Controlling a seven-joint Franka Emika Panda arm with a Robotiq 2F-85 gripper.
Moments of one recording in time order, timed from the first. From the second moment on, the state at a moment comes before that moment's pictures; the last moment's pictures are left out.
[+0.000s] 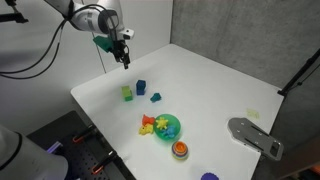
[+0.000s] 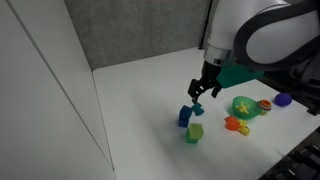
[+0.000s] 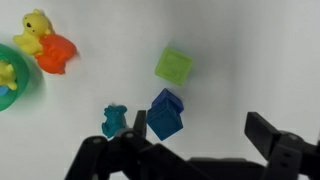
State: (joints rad) arm 0.19 0.21 0.21 -2.16 -0.04 2.37 0.53
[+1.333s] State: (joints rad) arm 0.41 0.48 -0.01 -2.24 -0.05 2.73 0.82
